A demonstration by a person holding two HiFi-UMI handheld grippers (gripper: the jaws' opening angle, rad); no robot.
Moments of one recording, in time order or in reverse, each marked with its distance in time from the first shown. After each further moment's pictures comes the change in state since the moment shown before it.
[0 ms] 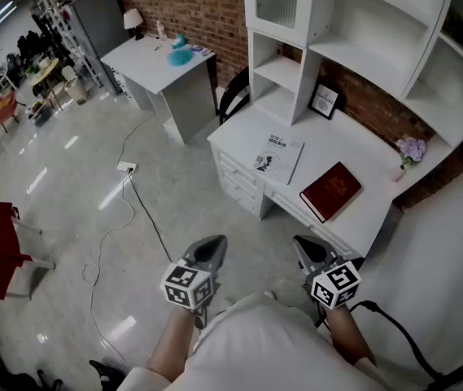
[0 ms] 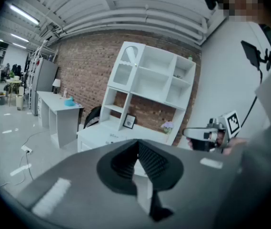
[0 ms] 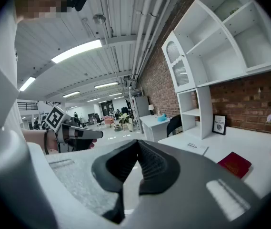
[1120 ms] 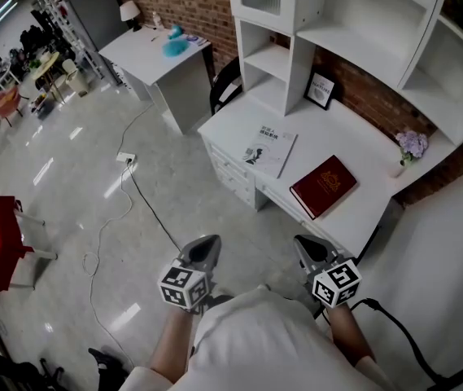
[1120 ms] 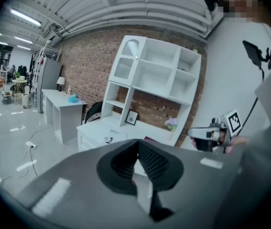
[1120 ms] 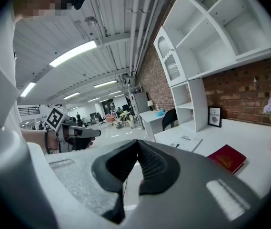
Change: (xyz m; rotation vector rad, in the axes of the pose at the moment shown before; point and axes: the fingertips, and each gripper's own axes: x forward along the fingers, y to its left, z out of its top) left arm 0.047 -0.034 -0.025 -0.017 0.034 0.074; right arm -0.034 -0.073 -0.030 0.050 0.046 0.032
